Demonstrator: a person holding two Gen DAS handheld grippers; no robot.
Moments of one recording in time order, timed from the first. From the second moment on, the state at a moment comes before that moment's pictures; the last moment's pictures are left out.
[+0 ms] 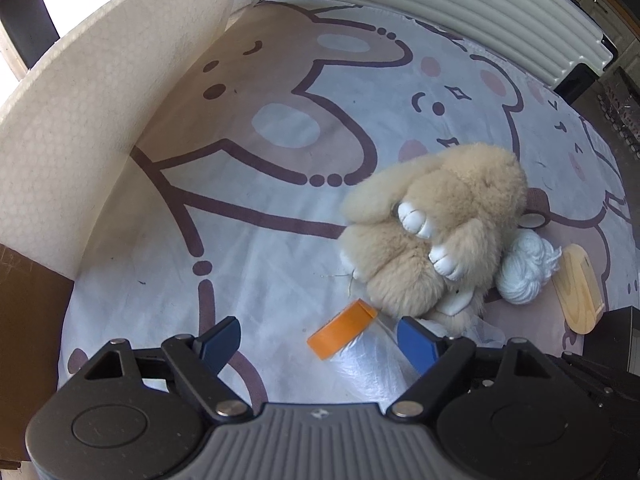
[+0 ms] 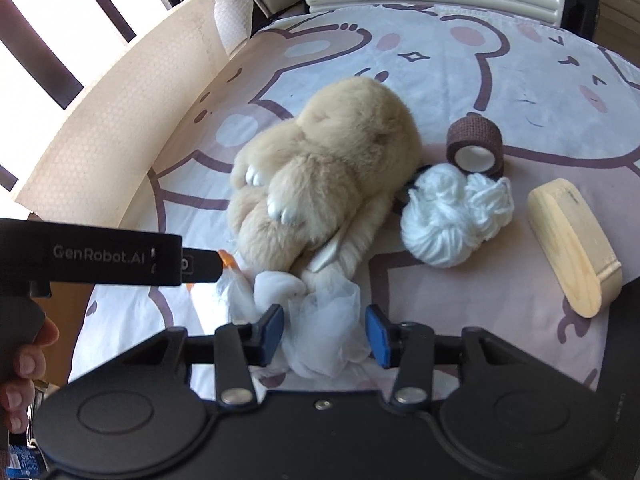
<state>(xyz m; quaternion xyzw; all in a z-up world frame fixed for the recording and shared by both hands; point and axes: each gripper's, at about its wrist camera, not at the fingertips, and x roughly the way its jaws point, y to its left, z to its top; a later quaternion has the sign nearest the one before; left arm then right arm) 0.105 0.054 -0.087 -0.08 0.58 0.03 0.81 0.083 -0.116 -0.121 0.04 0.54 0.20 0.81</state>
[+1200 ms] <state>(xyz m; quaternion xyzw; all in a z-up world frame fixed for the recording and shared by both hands) 0.091 0.015 -0.108 -0.01 0.62 0.02 0.79 0.071 -0.201 -0.105 0.15 0.54 0.05 0.83</state>
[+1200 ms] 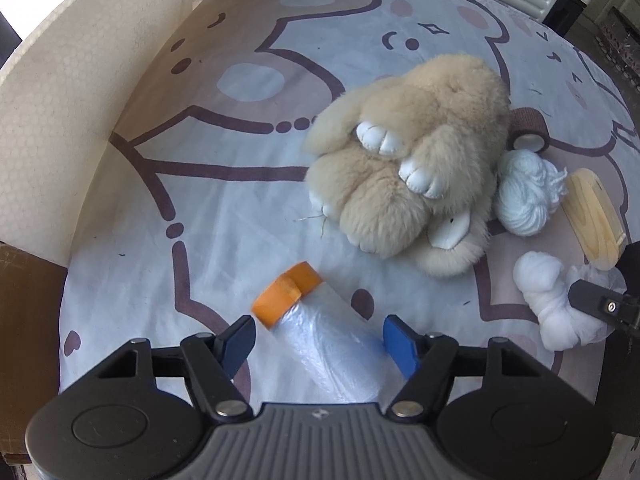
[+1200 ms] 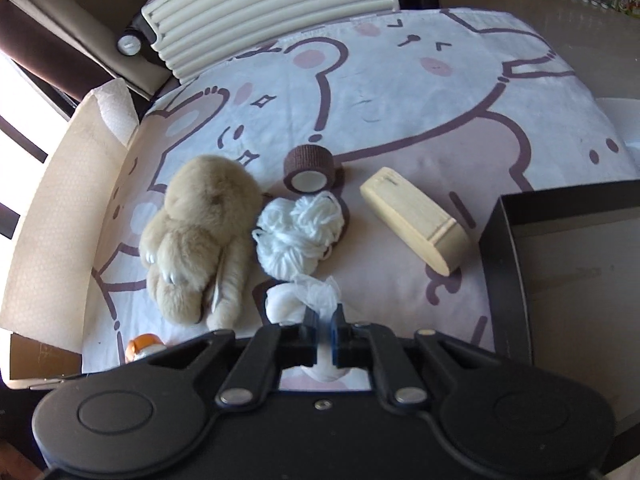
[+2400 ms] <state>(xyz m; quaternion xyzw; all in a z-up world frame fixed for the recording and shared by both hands) 0.080 -0.001 -0.110 0.11 0.60 -0.04 0.79 0.067 -0.157 -0.126 0.04 0.59 0.12 0.80</state>
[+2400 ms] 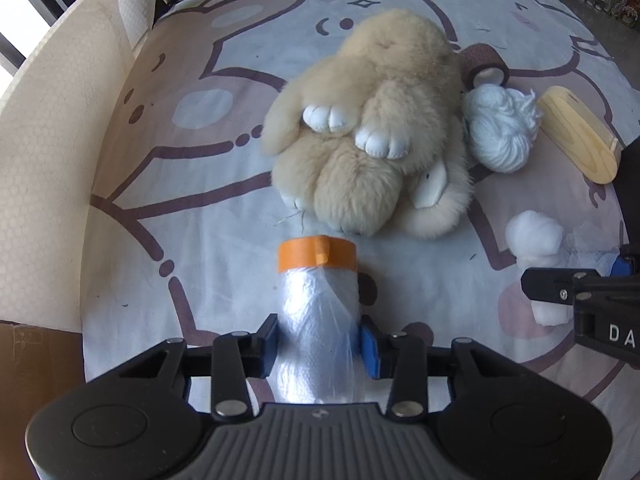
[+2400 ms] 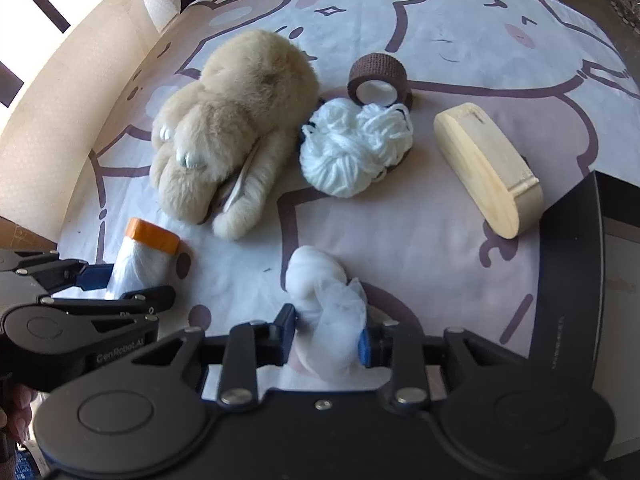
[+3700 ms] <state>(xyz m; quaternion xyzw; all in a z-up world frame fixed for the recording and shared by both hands) 0.046 -0.062 -0.011 0.05 0.50 -0.07 0.86 0.023 -0.224 -0.025 0.08 0.48 0.07 0.87</state>
